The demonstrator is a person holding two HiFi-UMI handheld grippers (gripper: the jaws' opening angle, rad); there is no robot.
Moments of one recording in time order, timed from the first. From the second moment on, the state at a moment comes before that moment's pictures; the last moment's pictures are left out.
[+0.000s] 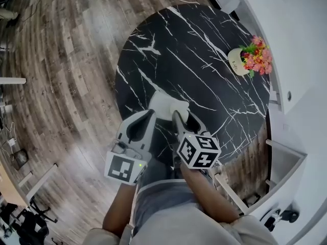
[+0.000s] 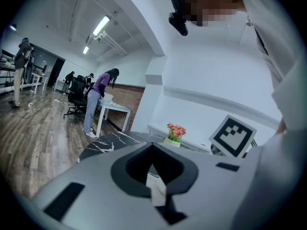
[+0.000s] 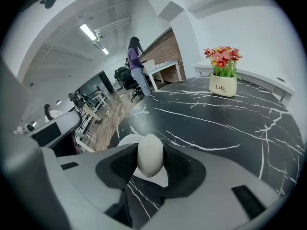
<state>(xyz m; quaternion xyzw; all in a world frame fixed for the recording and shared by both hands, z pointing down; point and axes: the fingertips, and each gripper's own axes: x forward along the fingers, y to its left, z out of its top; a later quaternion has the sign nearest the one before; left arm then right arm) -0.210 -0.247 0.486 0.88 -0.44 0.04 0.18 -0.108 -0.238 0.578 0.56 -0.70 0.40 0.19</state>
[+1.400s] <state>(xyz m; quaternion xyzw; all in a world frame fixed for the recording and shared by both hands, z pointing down) -0.208 -0.250 0.537 0.86 -0.46 0.05 0.21 -0.132 -0.247 0.561 0.54 -0.74 0.38 0.15</state>
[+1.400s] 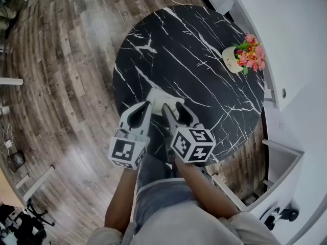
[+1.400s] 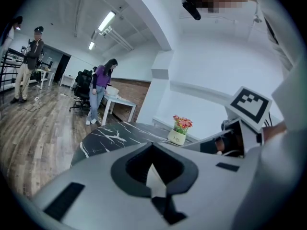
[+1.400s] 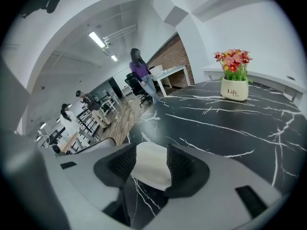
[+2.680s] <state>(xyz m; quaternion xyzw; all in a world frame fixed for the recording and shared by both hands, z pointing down) -0.125 -0.208 0.357 0.90 -0.41 0.01 0.11 -0.074 -0.207 0.347 0.47 -0.88 0.10 0.04</state>
